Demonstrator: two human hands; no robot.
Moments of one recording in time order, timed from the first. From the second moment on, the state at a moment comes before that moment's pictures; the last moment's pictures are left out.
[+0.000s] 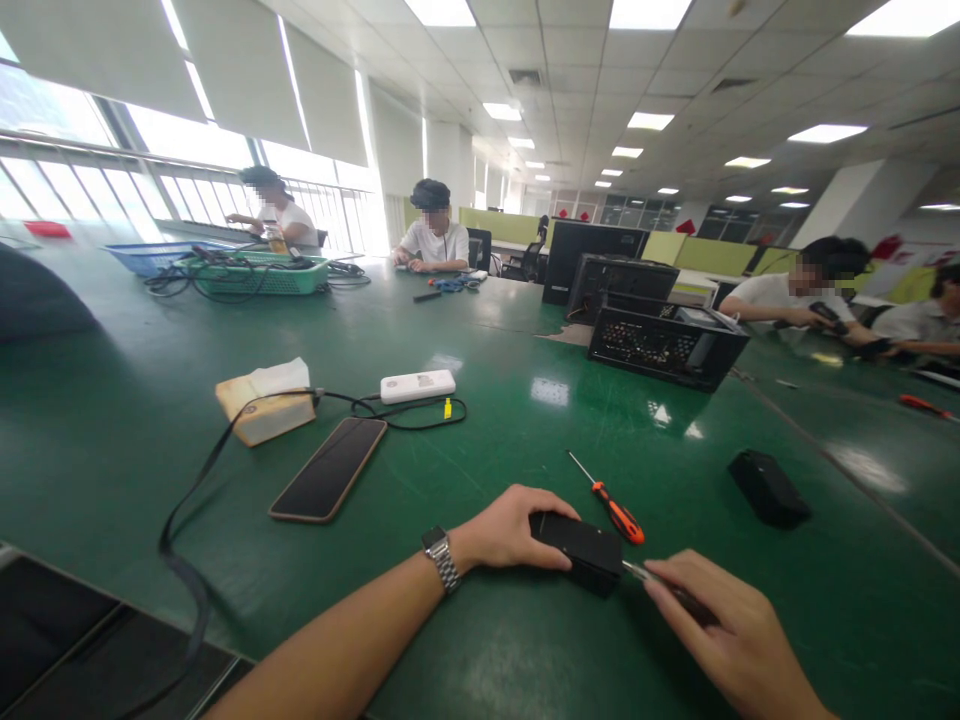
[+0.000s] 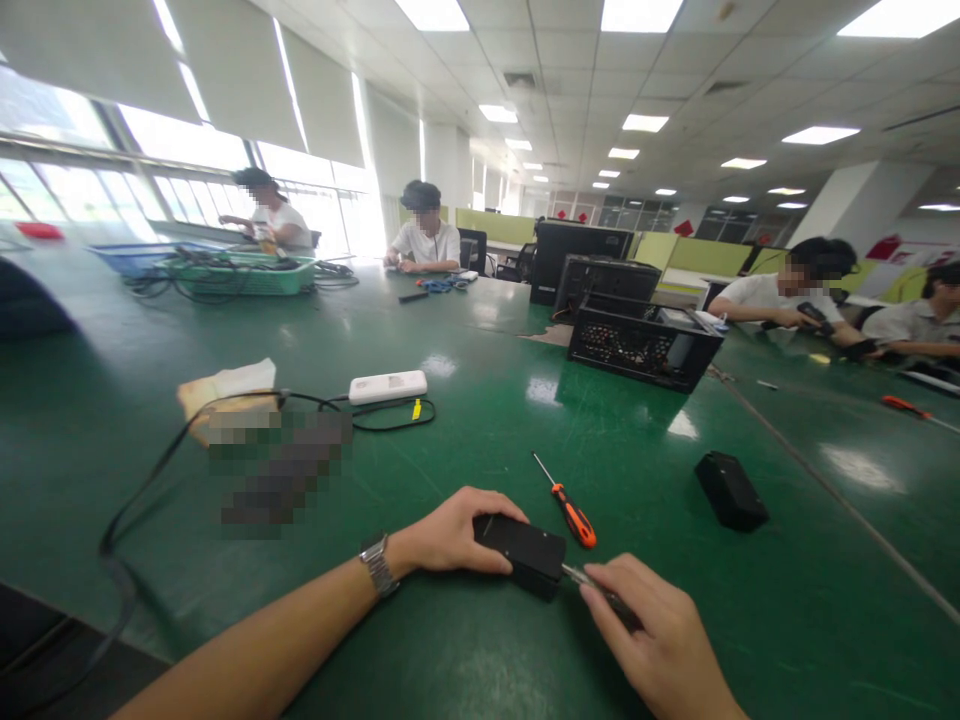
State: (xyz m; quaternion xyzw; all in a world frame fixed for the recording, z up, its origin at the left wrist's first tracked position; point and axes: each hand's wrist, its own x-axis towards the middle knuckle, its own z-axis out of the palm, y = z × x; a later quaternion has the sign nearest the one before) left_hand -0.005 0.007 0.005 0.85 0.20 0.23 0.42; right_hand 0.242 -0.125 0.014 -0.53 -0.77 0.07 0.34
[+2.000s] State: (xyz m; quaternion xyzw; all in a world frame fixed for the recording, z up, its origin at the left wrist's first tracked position) left_hand -0.008 0.014 -0.007 0.88 0.30 0.20 0.32; right_hand 0.256 -0.130 -0.020 -0.64 -0.68 -0.06 0.35
